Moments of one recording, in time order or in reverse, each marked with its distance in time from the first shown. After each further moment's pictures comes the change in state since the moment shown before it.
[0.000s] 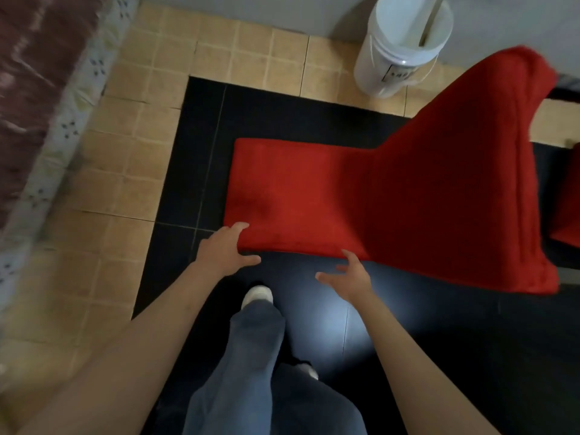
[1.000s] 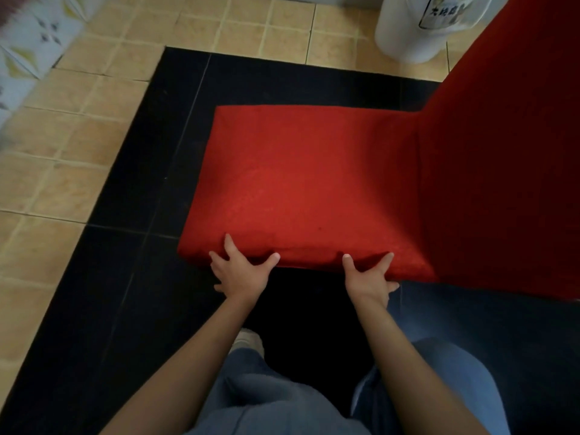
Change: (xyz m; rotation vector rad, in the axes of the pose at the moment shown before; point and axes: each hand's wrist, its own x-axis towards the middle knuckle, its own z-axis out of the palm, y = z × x) left_hand 0.212 -0.042 0.285 -0.590 0.443 -0.407; right_hand 0.275 0.141 0.118 0.137 0.353 0.117
